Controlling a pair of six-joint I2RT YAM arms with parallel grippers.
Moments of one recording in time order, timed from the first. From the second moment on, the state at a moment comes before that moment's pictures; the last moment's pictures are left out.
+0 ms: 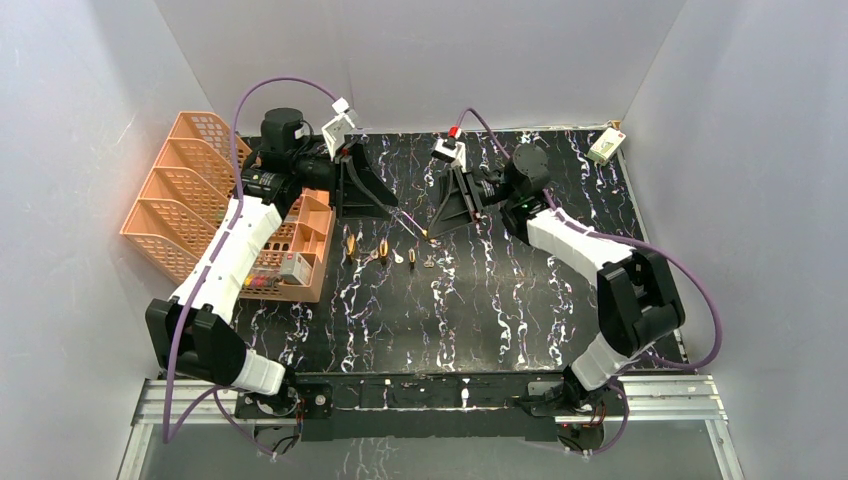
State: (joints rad) left arm -0.26 1.44 1.42 -0.34 1.51 -0.13; right arm 0.51 1.60 1.11 0.83 -1.48 1.38
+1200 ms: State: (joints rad) left arm -0.29 1.43 1.38 -0.31 1.48 -0.17; right arm 0.54 1.70 1.21 1.02 -1.46 1.57
